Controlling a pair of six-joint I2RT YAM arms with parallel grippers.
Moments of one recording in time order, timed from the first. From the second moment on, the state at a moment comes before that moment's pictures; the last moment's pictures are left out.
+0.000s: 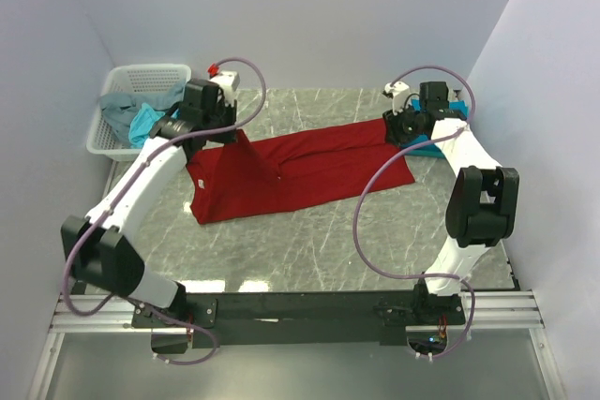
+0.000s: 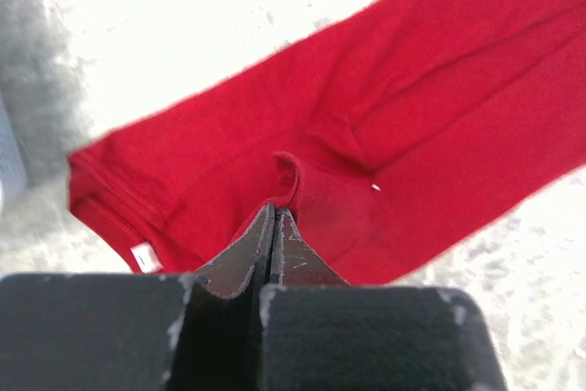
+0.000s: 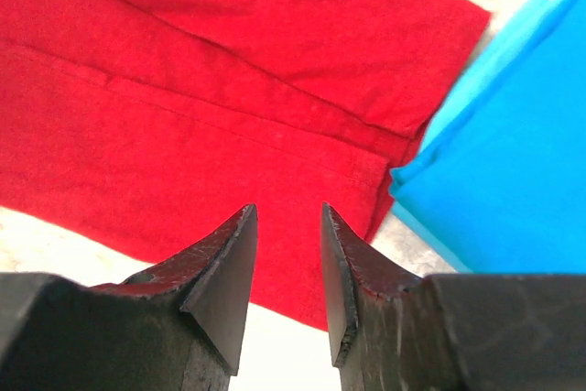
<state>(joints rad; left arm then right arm) -0.34 1.45 1.38 -0.57 0.00 -0.15 -0.02 1.77 1.41 -0.52 -0.41 -0.50</state>
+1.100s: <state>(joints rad) -0.29 1.69 1.41 -0.56 -0.12 -0.03 -0.02 1.77 1.39 -0.63 -0.67 -0.60</state>
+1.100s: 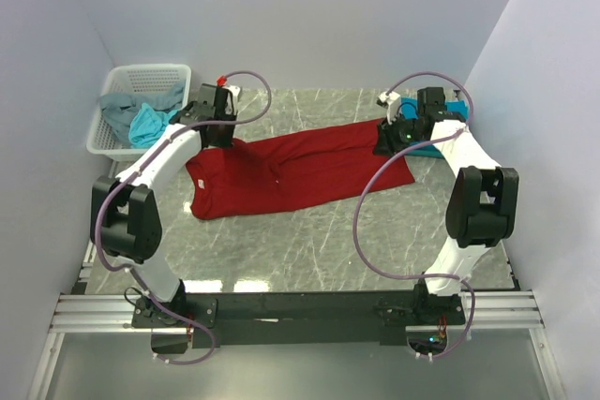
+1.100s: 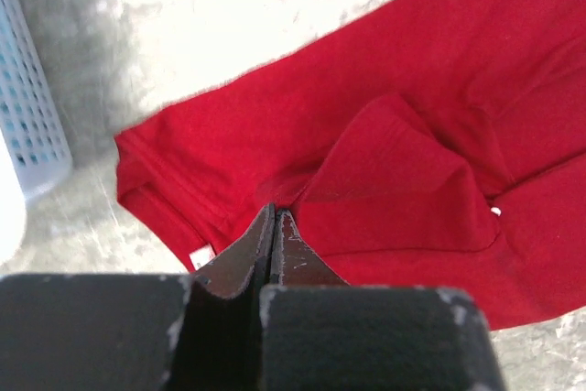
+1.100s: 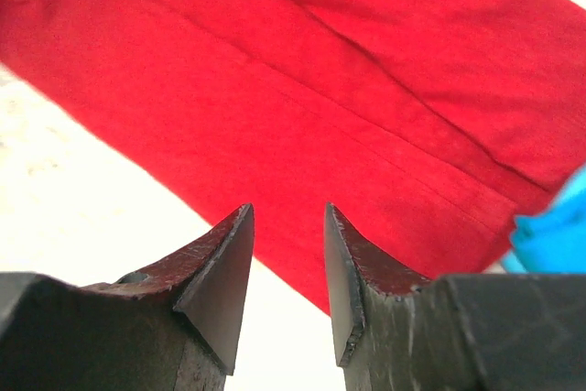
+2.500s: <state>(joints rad) -0.25 1.02 0.82 -0.87 0.21 -0.57 0.18 1.77 1.39 -0.70 -0.78 -0.67</state>
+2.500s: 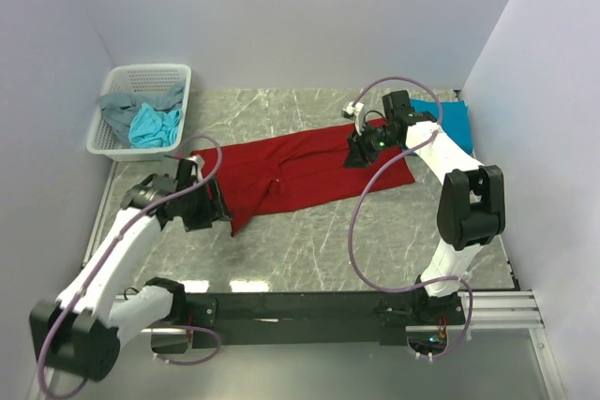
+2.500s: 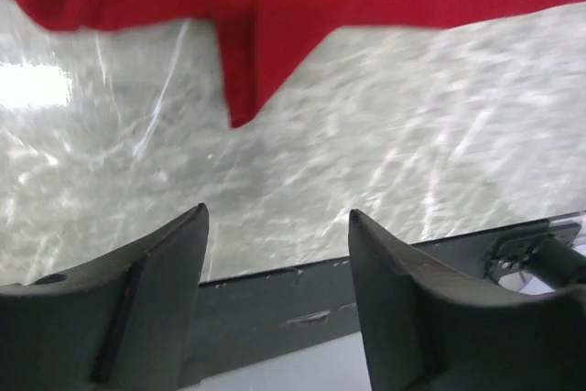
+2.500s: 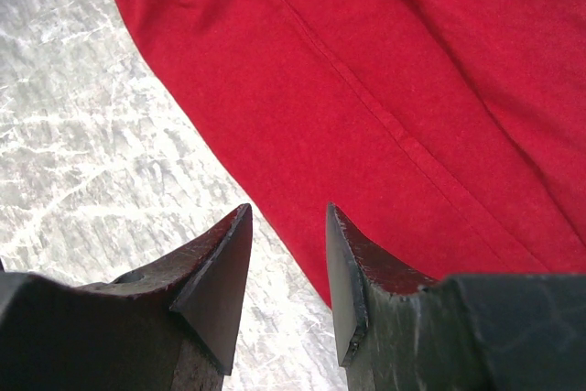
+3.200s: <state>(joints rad) -0.25 1.73 1.21 -0.64 0.14 -0.45 0.16 1.77 1.39 -0.72 -0.79 -0.68</state>
